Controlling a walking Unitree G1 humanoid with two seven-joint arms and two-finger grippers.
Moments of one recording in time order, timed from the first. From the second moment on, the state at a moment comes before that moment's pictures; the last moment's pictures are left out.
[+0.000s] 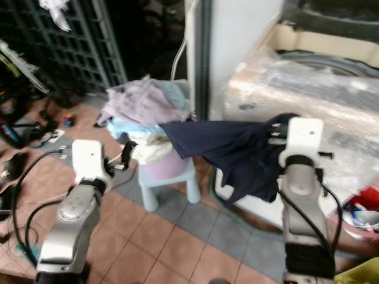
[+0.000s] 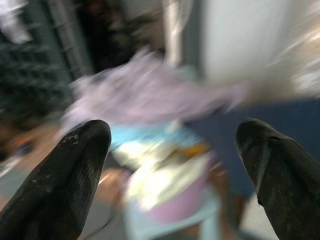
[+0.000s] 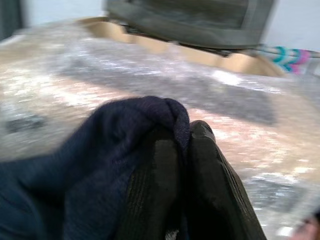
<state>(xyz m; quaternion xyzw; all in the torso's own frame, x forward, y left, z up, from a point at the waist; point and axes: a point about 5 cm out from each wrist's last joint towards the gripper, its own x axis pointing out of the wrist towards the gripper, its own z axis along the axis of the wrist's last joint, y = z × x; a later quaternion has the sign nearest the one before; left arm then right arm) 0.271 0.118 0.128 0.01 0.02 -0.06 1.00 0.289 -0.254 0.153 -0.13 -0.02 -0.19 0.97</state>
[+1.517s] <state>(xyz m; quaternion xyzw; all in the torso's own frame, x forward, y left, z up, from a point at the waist) 0.274 0.122 0.126 -0.02 0.01 -0.05 1.00 0.368 -0.171 0.233 -0.15 -0.10 0.13 0.98</state>
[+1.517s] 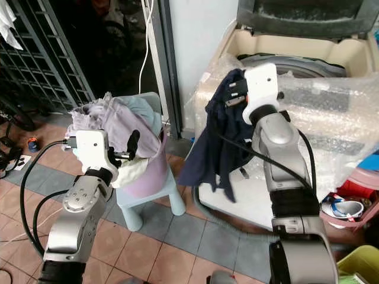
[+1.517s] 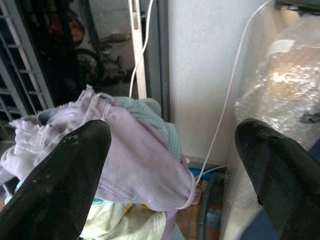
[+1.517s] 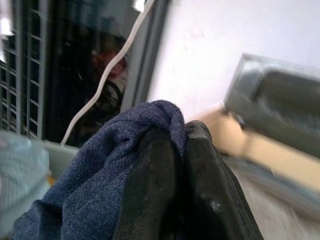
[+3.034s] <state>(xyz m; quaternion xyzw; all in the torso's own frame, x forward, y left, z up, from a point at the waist) 0.270 0.116 0.113 -0.01 0.05 -0.04 1.00 0.363 -0.227 0.188 -0.05 -0.03 -0.09 0.99</state>
